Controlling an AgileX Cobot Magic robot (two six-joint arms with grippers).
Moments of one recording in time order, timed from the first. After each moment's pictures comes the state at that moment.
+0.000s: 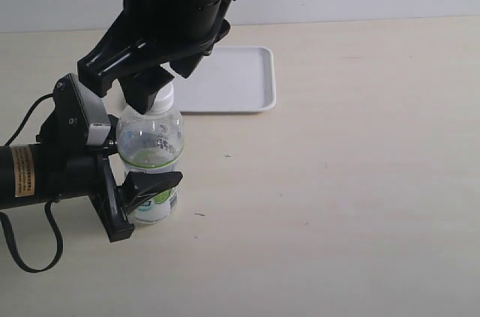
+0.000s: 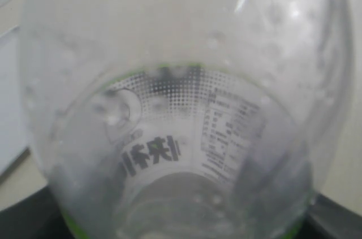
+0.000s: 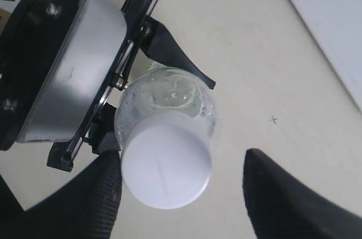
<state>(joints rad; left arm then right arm) -0.32 1.71 -0.42 0.91 -0.87 -0.16 0.75 1.86 -1.78 0.08 1.23 -0.09</state>
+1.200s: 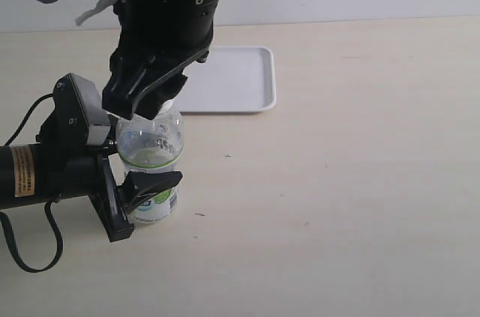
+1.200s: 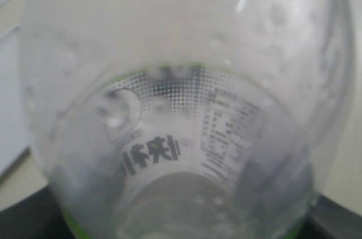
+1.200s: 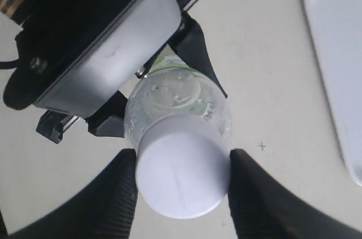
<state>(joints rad) -0.32 1.71 -0.42 0.91 -0.86 -0.16 0.75 1.88 -1.78 0.11 1.23 -0.41</state>
